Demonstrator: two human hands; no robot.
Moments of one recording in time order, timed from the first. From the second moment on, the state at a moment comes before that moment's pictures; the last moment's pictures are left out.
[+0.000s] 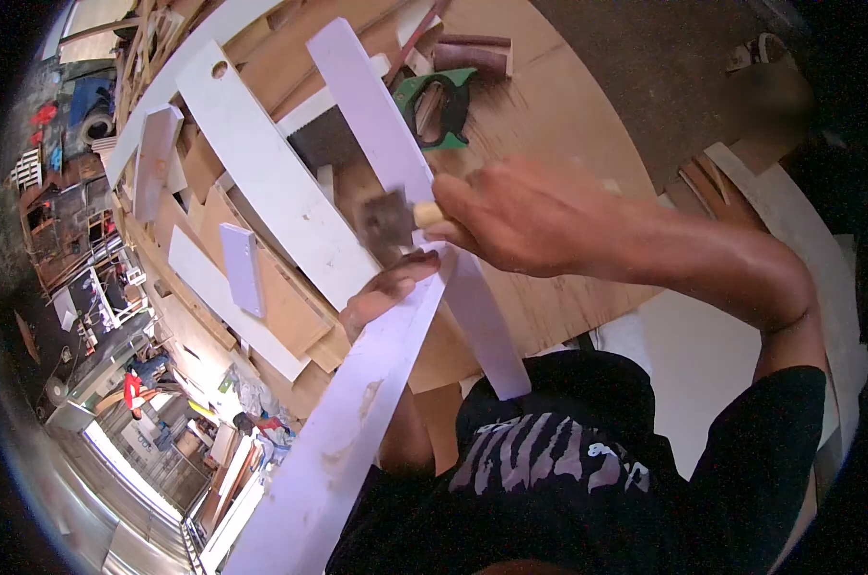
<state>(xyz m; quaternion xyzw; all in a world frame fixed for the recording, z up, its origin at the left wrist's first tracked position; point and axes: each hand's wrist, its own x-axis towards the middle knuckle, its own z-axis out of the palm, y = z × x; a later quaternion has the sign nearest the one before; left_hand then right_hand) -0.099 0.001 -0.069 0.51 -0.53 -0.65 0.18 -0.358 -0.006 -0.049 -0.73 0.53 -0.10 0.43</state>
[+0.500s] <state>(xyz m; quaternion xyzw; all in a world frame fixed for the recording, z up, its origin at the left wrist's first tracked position) -0.104 0.006 -0.075 0.51 -0.56 -0.60 0.25 -0.357 -0.005 -0.047 -0.76 0.51 -0.10 0.38</state>
